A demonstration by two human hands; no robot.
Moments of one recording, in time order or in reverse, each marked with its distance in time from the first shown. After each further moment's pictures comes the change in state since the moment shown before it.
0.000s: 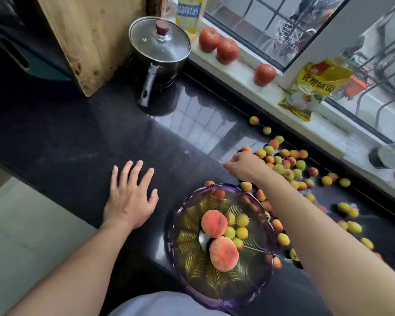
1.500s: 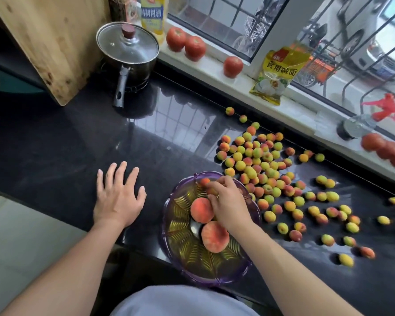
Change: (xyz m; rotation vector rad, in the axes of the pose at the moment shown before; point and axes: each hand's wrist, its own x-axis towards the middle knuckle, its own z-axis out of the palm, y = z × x) left_hand -0.004 0.003 -0.008 0.027 -0.013 -0.004; right_hand -0.092 0.030 0.122 0.255 0.515 -0.235
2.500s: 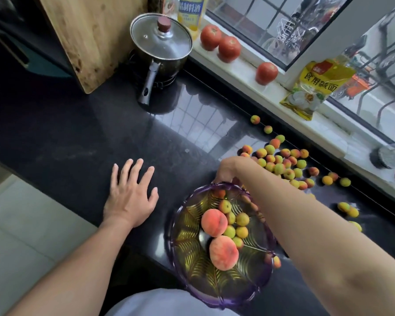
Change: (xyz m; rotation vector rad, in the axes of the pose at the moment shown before) left_hand 0.005 -0.004 0.009 -0.016 0.011 0.016; right_hand 0.163 -0.064 -0.023 -0.666 -1.214 0.248
